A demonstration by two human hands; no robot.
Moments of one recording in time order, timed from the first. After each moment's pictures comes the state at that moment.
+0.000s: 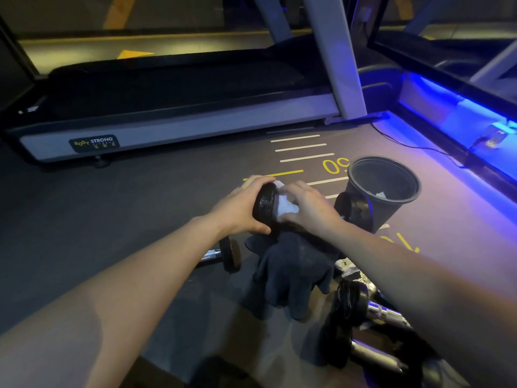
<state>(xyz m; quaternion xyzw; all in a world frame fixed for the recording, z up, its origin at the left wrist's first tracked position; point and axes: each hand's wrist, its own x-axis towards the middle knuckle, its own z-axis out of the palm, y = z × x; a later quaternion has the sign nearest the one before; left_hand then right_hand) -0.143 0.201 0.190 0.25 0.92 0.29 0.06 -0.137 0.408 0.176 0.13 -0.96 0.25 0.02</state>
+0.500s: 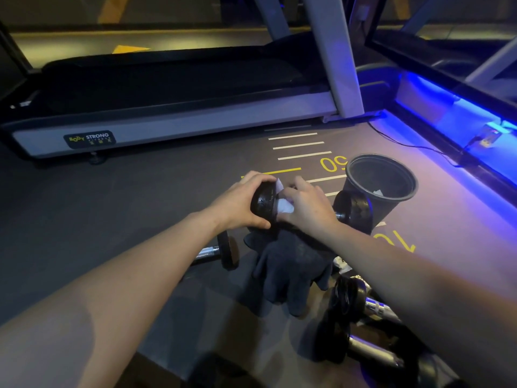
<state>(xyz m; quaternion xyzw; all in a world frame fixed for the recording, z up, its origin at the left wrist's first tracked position) -0.152 0.195 0.182 0.27 0.90 0.33 0.05 -0.131 0.397 0.174 0.12 -0.98 0.12 0.07</state>
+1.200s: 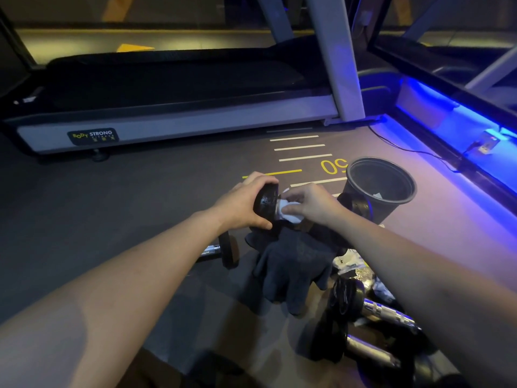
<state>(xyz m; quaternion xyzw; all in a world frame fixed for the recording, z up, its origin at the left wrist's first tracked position) -0.150 0.193 0.180 0.28 0.91 0.31 0.04 -0.141 0.413 0.187 0.11 -0.94 0.31 -0.06</state>
